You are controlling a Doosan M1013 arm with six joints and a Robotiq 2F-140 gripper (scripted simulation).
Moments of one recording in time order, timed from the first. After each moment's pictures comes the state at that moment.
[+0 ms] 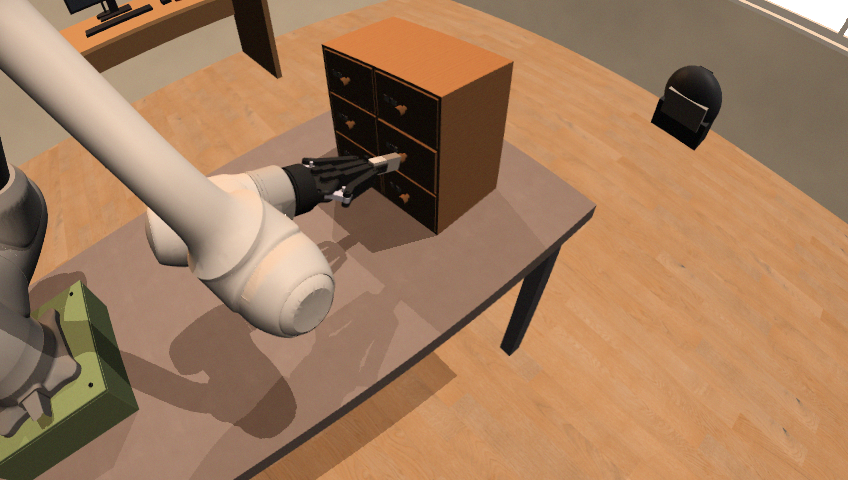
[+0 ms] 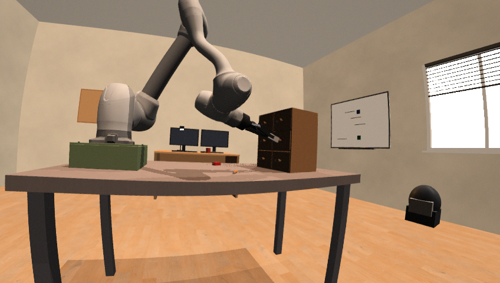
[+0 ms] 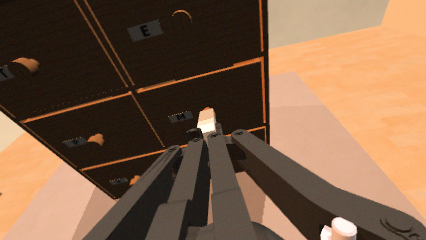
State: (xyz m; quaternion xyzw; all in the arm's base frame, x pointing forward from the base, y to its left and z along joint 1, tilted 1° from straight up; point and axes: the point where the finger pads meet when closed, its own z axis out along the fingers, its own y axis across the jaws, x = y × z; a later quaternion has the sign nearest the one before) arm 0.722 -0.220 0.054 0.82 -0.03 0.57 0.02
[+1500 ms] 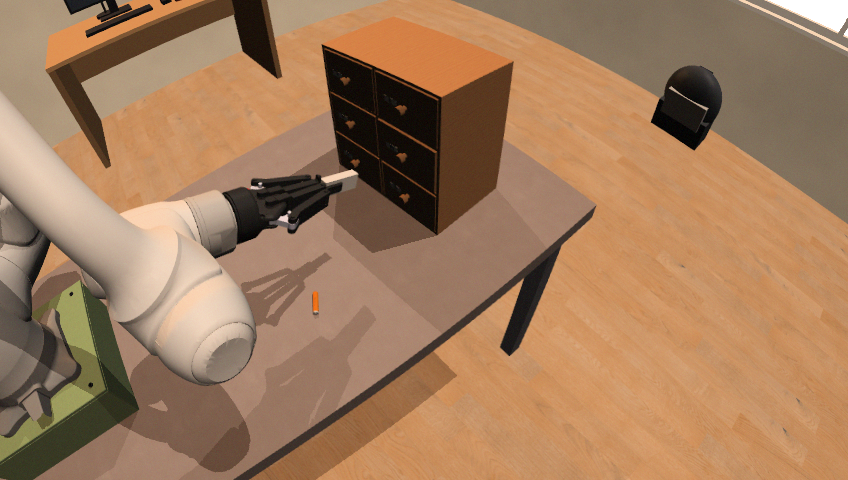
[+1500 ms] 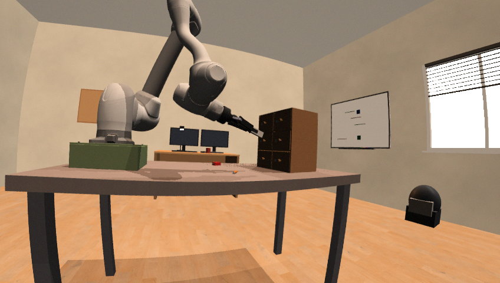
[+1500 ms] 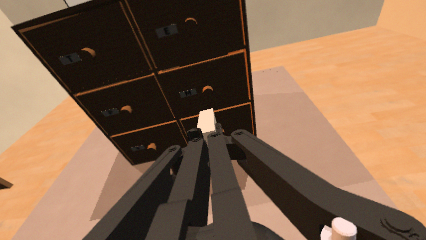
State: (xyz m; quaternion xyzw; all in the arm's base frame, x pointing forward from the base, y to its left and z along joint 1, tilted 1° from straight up) arm 0.629 -0.211 0.075 0.82 -0.03 0.57 0.02
